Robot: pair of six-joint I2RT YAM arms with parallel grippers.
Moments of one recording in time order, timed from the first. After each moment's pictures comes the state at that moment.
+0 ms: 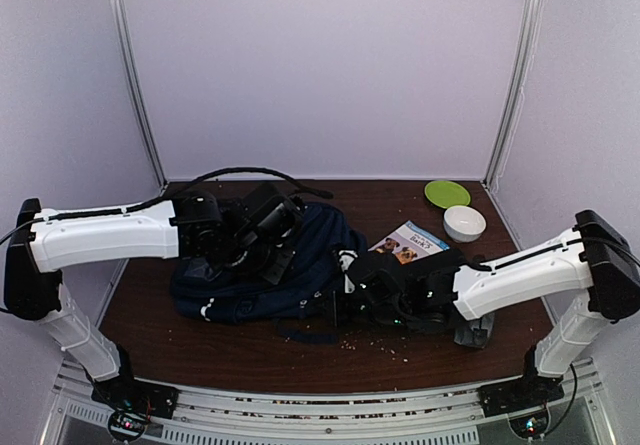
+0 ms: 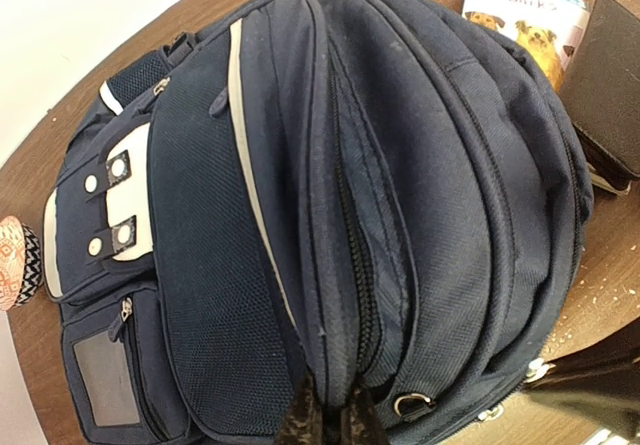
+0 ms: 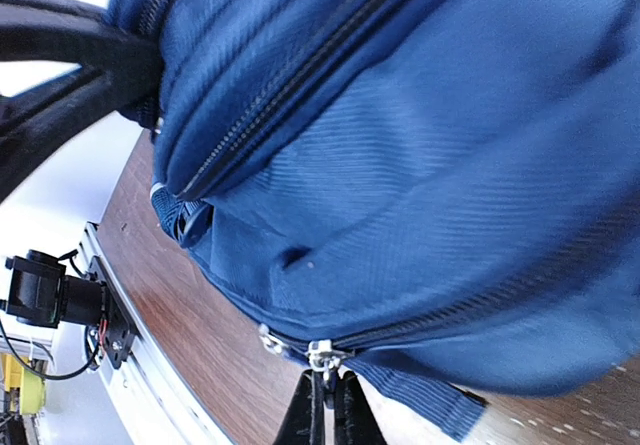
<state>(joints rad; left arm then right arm) -1.09 1.56 1.32 -0.74 -0.45 -0.38 1.19 1.64 0.91 0.12 0.16 0.83</state>
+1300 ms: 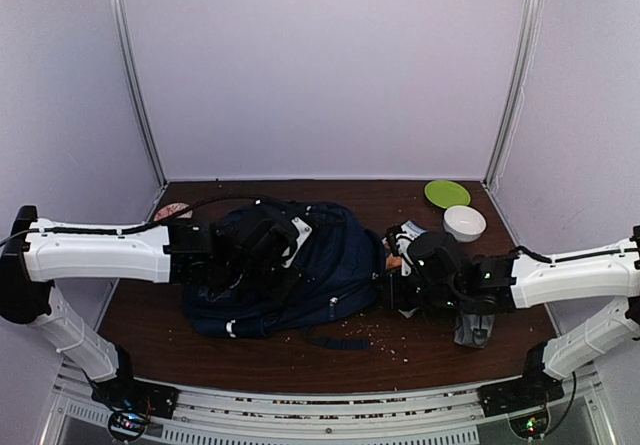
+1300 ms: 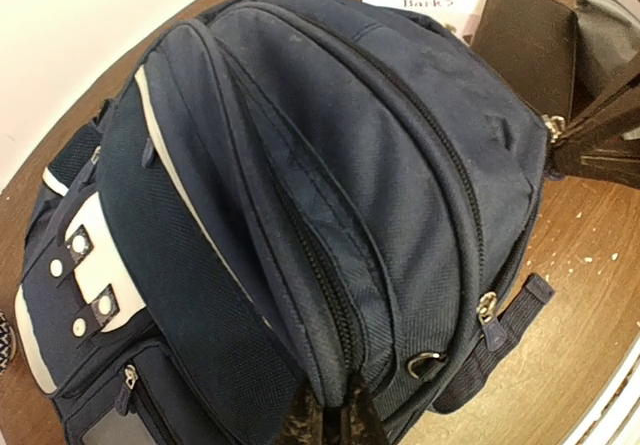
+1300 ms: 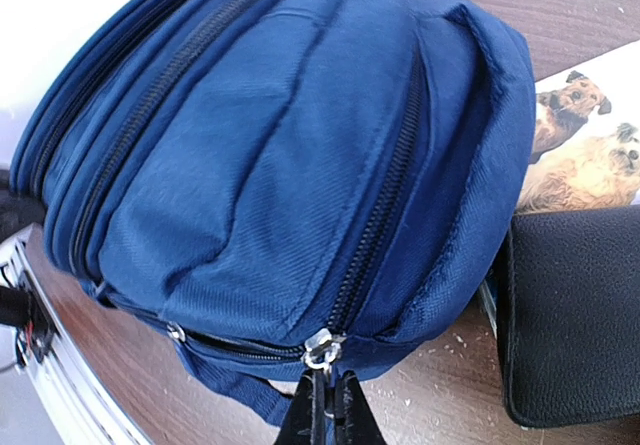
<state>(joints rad) -1.15 1.50 1.14 -0.48 -0.39 -0.22 1.01 1.30 0.71 -0.07 0.20 0.67</state>
